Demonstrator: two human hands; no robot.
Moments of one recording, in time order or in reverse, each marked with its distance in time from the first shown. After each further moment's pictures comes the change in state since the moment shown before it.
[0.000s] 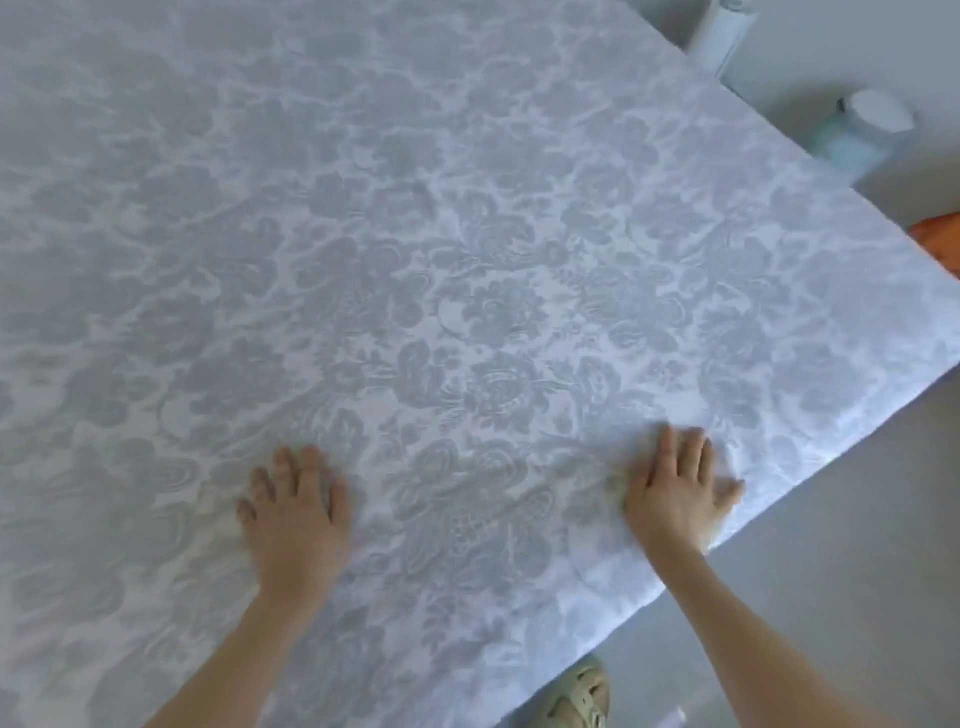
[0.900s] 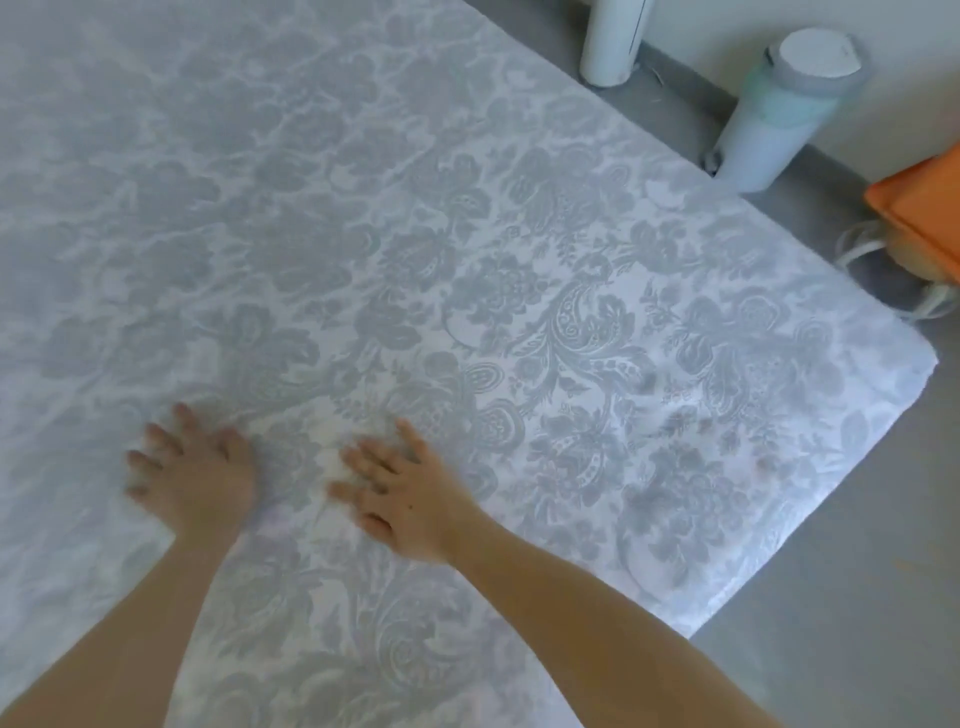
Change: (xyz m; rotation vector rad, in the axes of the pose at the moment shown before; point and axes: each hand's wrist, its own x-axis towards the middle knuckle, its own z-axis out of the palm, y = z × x) left_hand 0.182 0.249 -0.034 -0.062 0.268 -0.226; right_hand 0.205 -0.060 -0.047 -0.185 -0.038 -1.337
